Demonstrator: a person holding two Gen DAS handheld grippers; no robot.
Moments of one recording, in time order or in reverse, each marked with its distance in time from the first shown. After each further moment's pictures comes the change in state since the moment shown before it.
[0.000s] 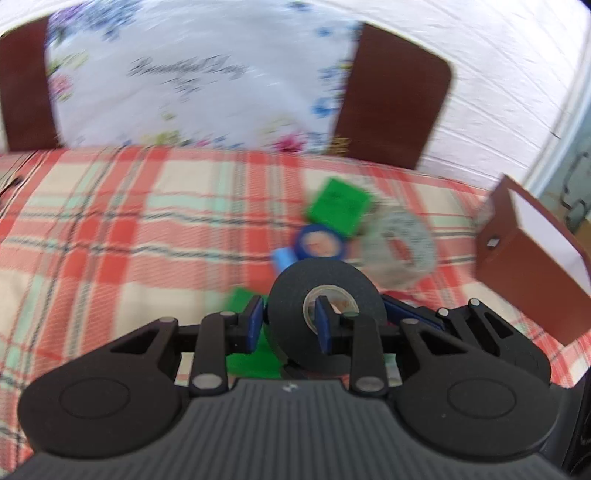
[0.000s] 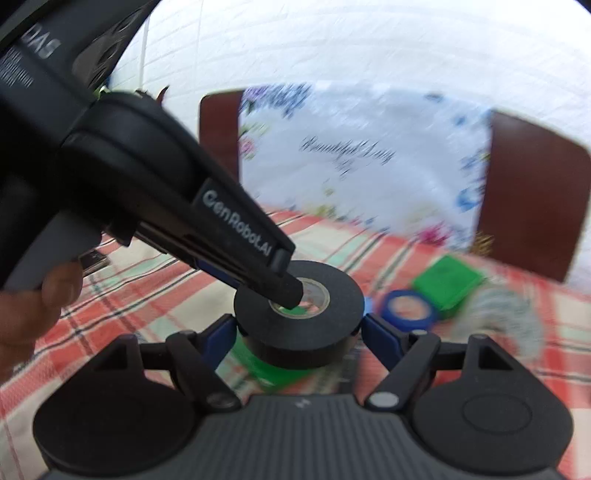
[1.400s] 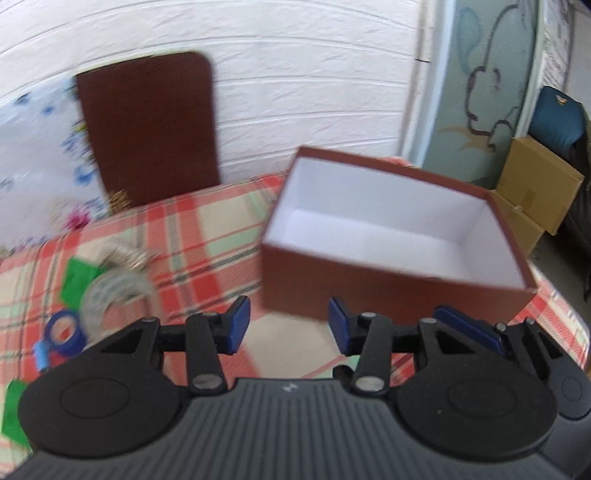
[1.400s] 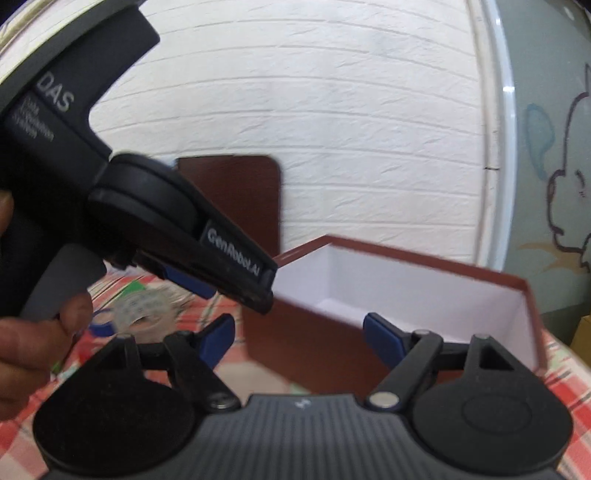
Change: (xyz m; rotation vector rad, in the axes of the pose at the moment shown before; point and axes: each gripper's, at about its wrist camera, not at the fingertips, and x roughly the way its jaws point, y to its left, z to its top) left arm 0.048 -0.225 0.004 0.321 -0.044 -0.096; right arm -0.182 -0.174 -0.054 0.284 -0.114 -0.502
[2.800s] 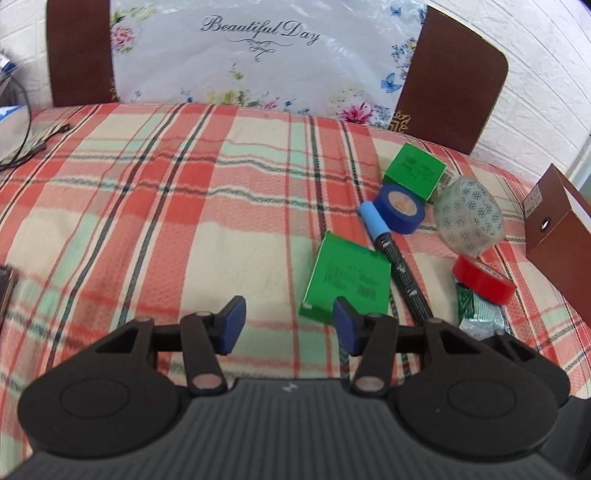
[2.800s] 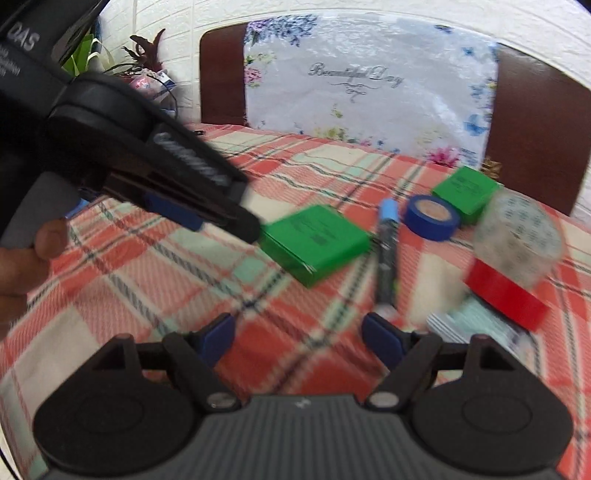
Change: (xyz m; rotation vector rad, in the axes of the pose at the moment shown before) left arm -0.054 0.270 -0.121 -0.373 0.083 0.192; right arm 0.065 0.286 -0.064 -0.293 0.356 0.470
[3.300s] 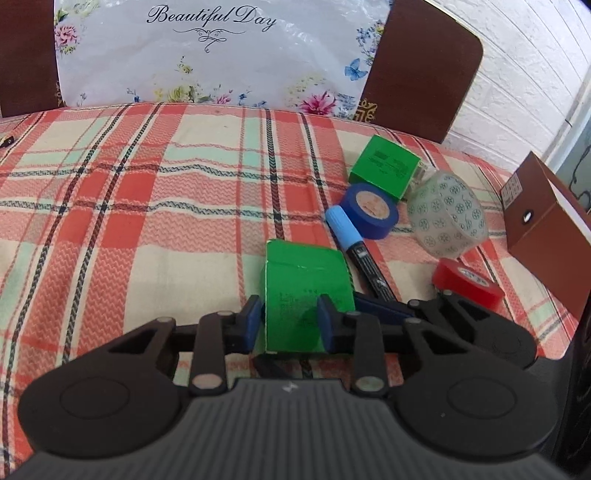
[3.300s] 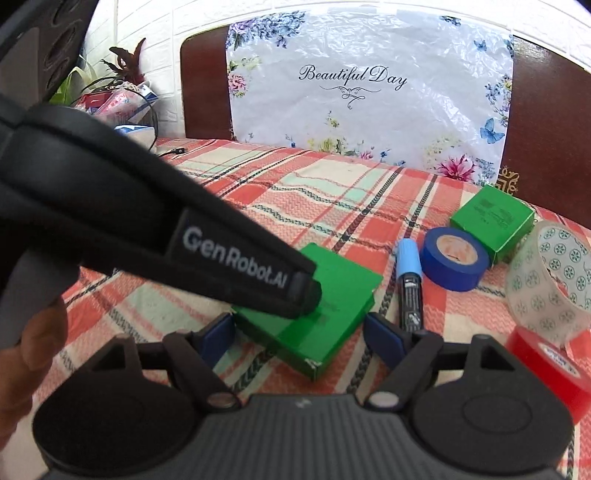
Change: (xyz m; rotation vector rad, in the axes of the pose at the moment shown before) left arm 0.023 -0.011 0.009 0.046 0.033 -0.106; right arm 0.052 -0.020 0.030 0.033 -0.024 0.005
